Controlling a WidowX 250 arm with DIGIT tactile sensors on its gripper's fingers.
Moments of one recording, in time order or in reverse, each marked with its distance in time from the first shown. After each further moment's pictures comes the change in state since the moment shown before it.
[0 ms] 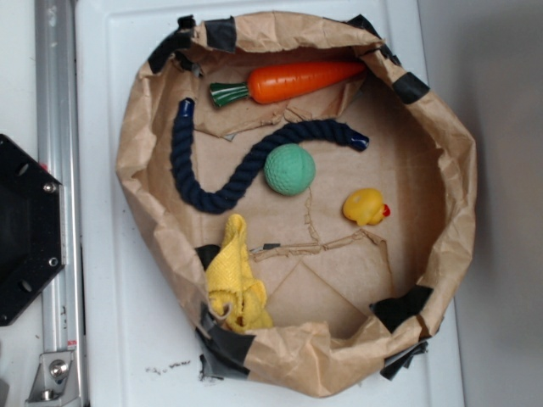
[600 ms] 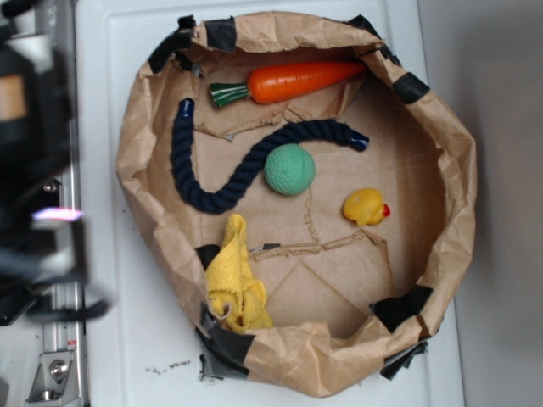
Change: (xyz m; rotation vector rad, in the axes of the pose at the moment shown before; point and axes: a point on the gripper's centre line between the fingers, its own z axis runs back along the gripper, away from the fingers) arm 0.048 0.023 -0.040 0.061 -0.064 -0.099
